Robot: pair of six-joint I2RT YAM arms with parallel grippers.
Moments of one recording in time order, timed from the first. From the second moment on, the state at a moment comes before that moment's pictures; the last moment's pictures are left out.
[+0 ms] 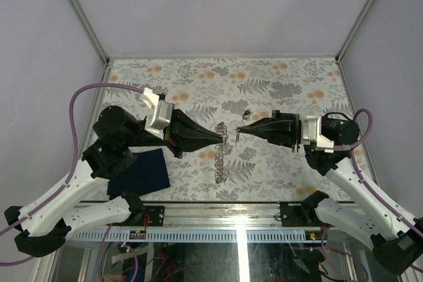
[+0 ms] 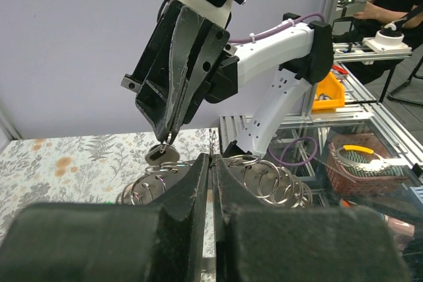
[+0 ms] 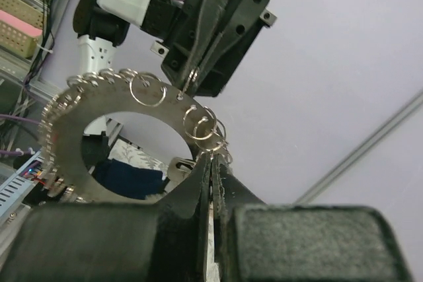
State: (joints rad) left arm -0.88 0.88 1.15 0.03 0.71 -0.16; right arm 0.58 0.87 0.82 0.81 -1.09 0.05
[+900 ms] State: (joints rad) left arm -0.88 0.92 1.16 0.06 0.77 -0.20; right arm 0.69 0.91 0.87 0.93 -1.12 0.08
